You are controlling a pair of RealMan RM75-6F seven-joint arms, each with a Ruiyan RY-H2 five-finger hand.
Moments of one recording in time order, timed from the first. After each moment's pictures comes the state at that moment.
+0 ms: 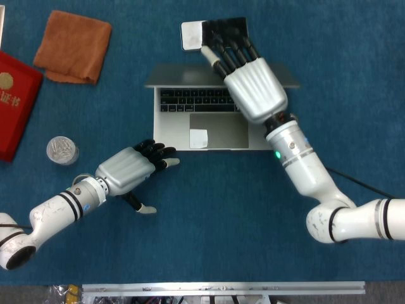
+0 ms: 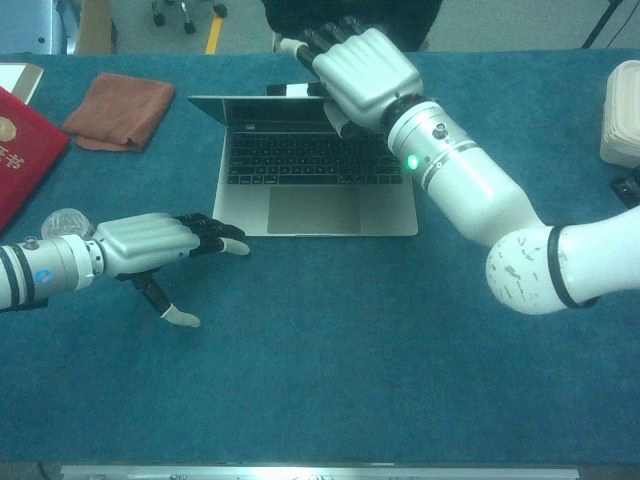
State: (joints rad) left arm -0.74 -1.39 0.14 -1.51 1.56 0.72 -0.01; right arm 0.94 -1.76 0.27 -1.51 -0.96 1.14 -0.94
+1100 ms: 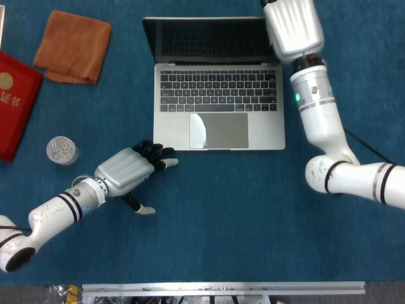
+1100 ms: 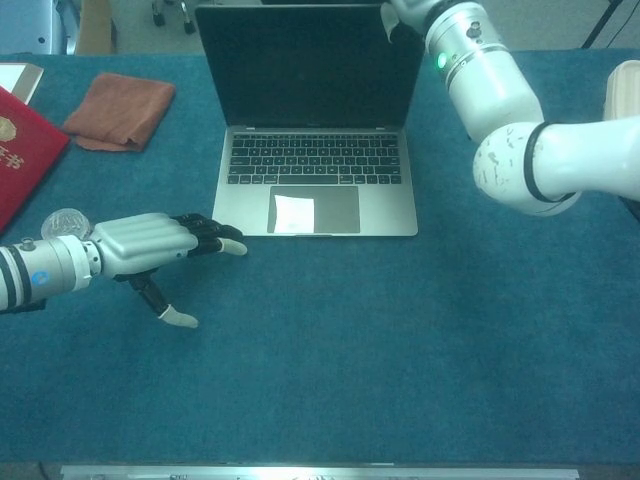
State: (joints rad) left arm -0.73 -1.38 0.14 -1.54 1.53 0.73 0.04; right arm 1.03 -1.73 0.40 -1.25 -0.80 1.13 -0.92
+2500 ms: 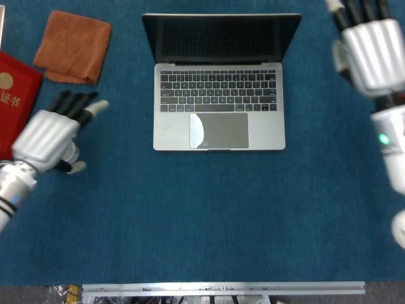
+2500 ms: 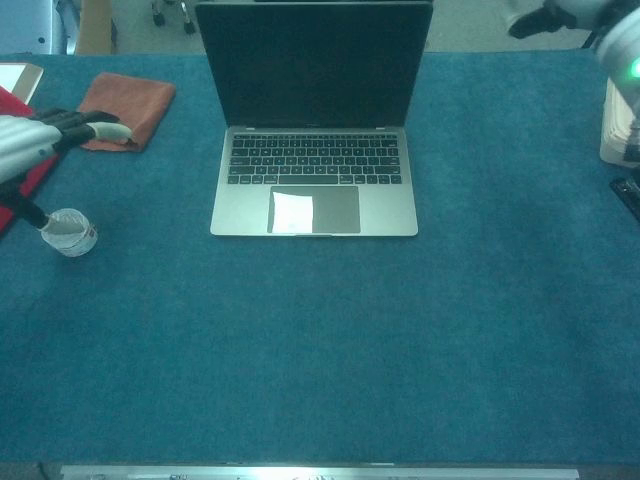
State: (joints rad) left arm -0.54 -1.09 0.08 -1.69 1.42 1.06 0.06; right arm 0.72 -1.31 0.23 -1.83 -1.01 1.36 -0.73
